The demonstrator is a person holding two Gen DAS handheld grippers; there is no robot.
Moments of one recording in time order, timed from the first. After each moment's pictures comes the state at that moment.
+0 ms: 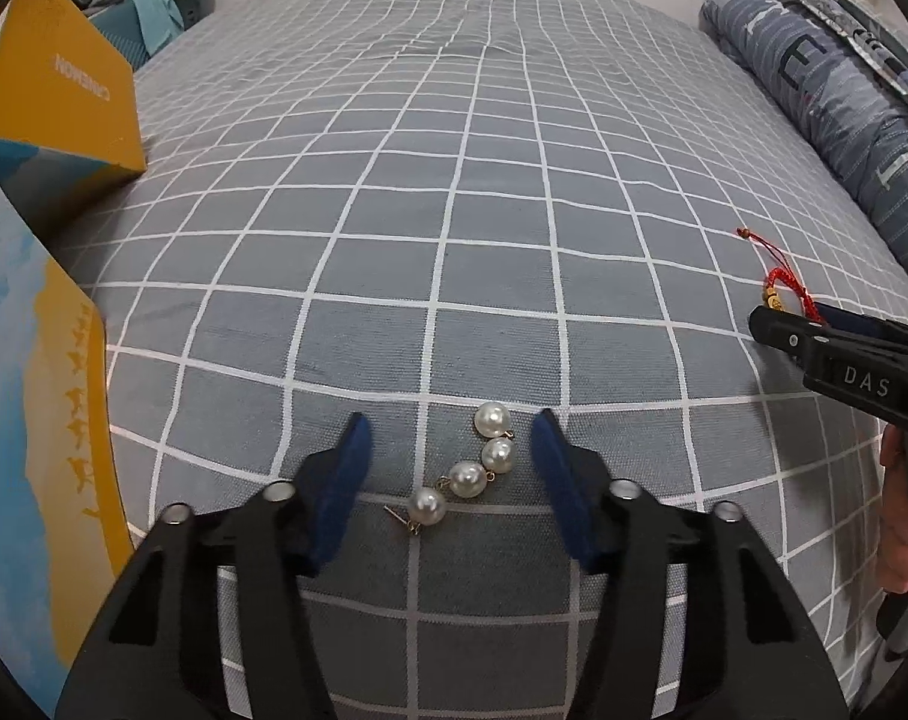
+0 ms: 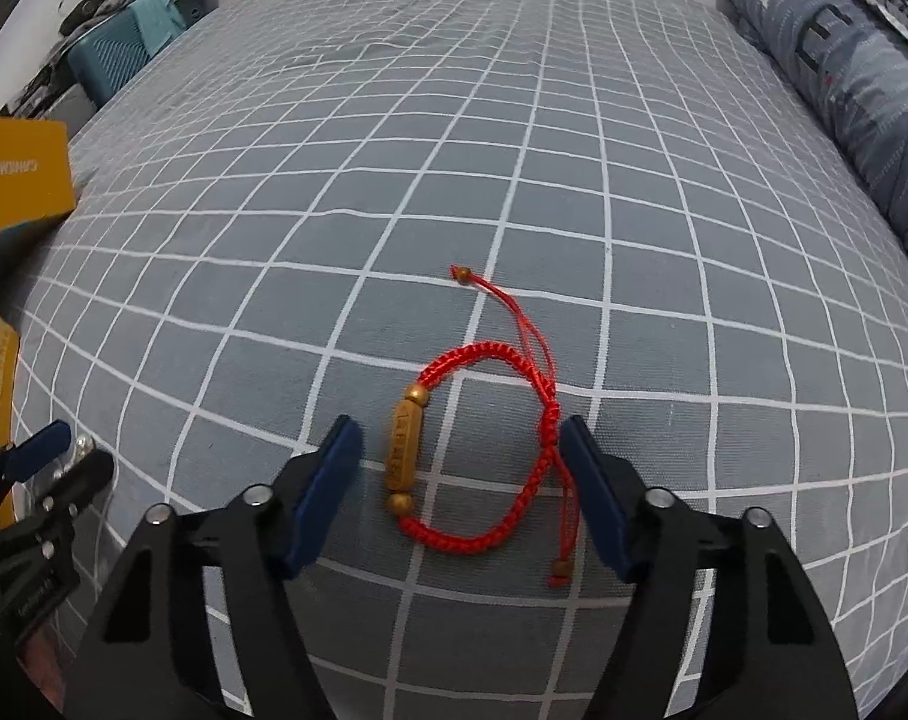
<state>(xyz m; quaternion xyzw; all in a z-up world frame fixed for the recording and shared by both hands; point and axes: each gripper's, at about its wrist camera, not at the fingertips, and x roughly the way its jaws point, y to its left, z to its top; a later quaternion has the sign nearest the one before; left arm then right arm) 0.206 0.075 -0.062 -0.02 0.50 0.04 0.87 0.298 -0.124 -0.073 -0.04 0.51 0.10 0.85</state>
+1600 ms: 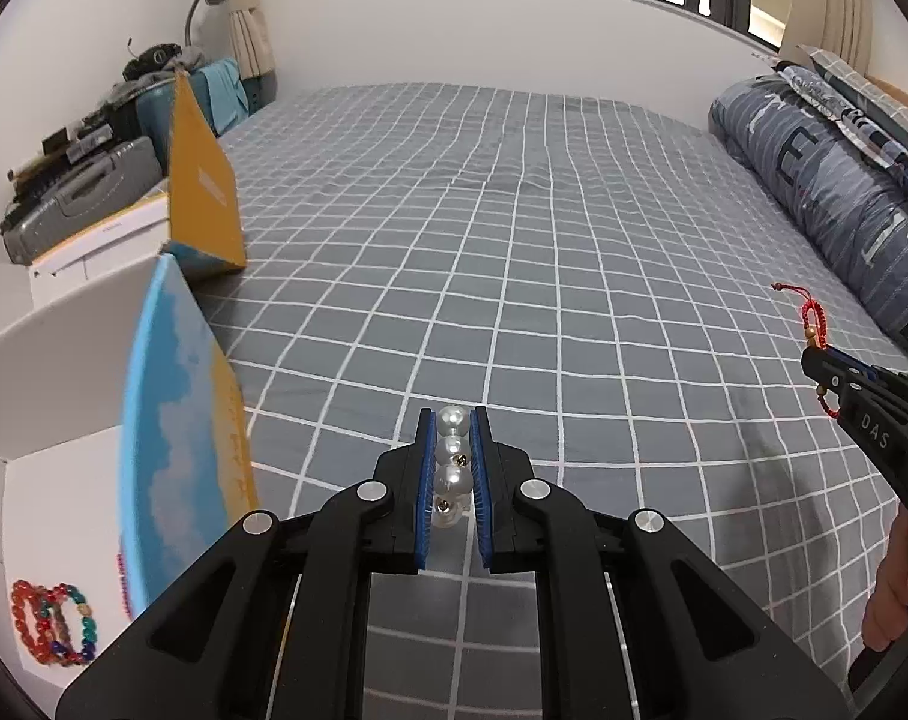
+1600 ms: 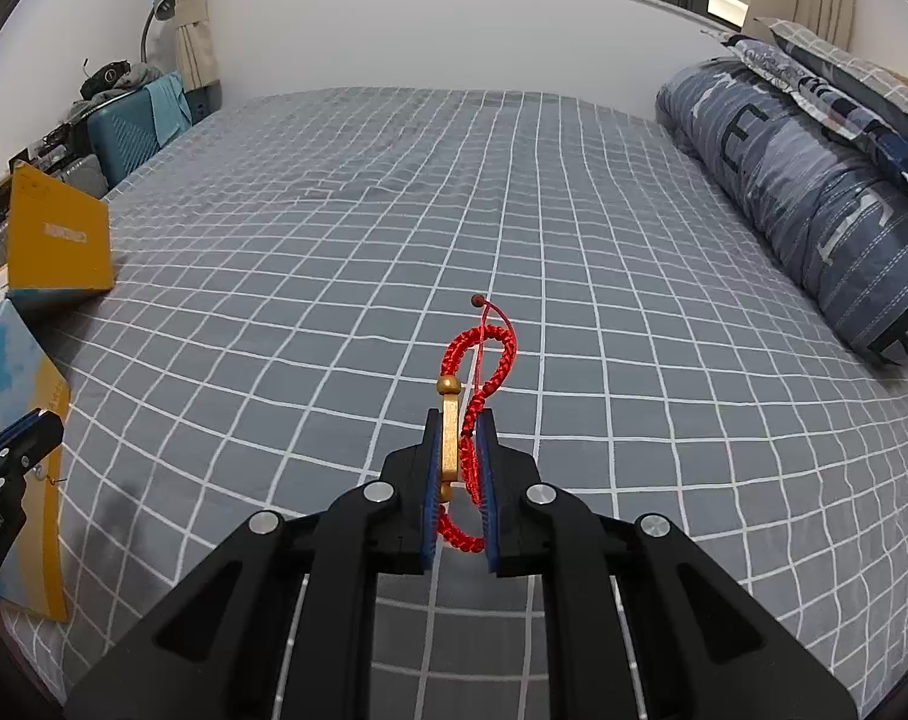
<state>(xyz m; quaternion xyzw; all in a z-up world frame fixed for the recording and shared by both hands) 0.151 0.084 0.025 -0.02 0.38 0.09 0.92 0.226 -0.120 0.013 -0.04 0.38 0.06 0.92</state>
